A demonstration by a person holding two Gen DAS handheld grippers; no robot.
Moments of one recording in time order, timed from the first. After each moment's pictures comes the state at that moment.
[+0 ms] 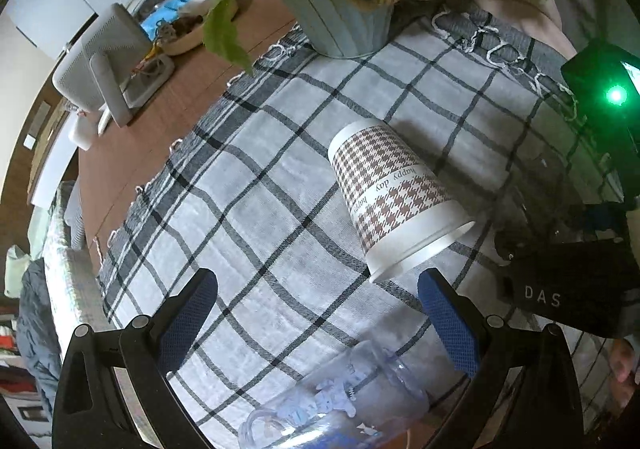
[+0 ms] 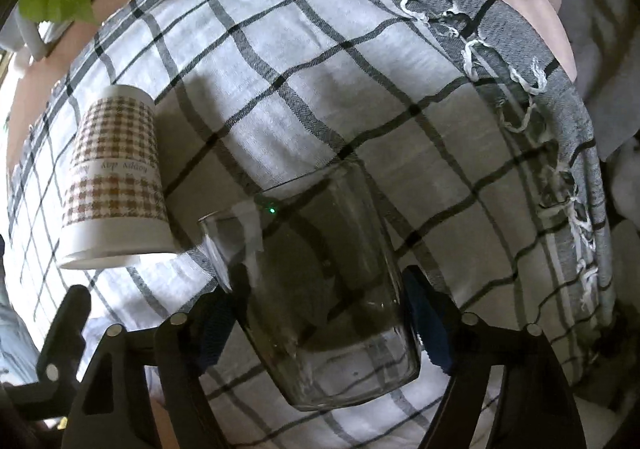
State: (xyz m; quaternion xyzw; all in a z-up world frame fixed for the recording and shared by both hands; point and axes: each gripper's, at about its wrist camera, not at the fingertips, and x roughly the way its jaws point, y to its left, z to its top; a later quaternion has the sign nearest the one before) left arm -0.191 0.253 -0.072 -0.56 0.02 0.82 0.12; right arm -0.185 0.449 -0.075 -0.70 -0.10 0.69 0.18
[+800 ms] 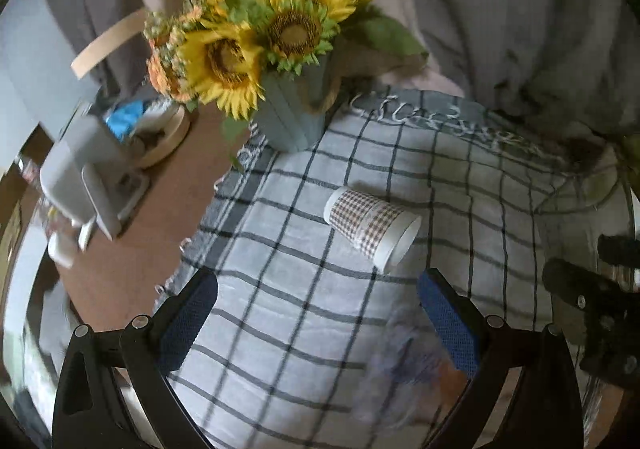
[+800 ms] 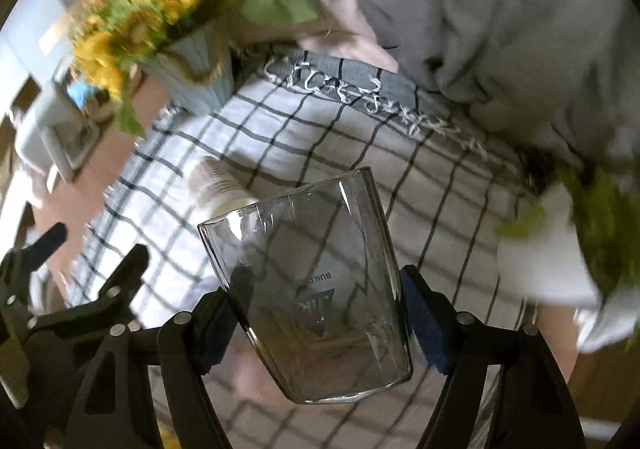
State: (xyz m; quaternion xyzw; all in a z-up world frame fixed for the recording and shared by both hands) left arm -0.150 0.159 -0.014 -0.44 0.00 0.85 0.27; right arm -0.077 0.317 0.041 -0.53 -0.01 0.78 0.32
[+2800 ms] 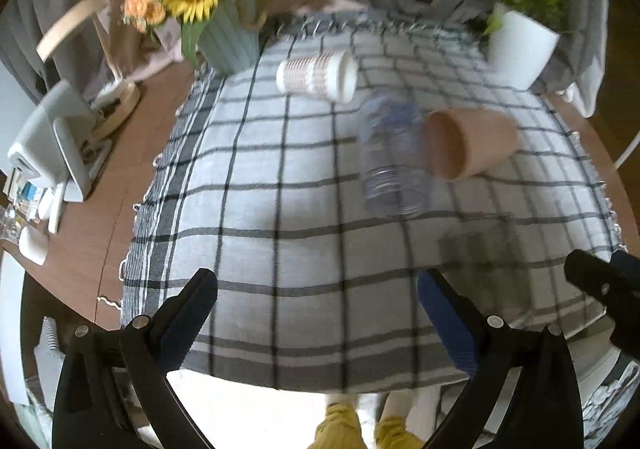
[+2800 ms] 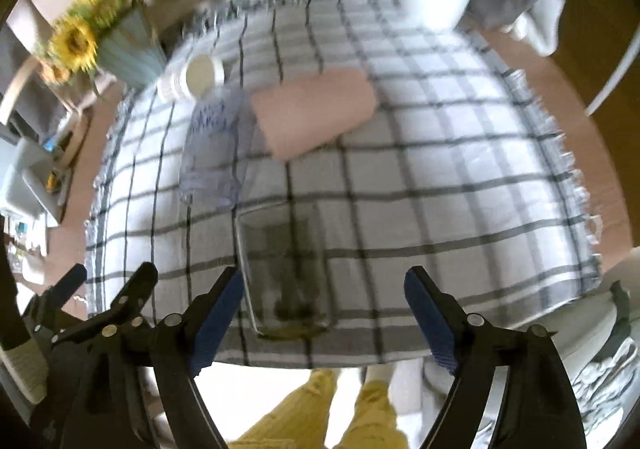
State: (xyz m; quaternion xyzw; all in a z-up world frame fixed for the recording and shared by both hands) left arm -0.011 0.077 -0.100 -0.42 0.05 0.81 0.40; right arm 0.120 0.172 -0.046 -0.45 0.10 0.76 0.47
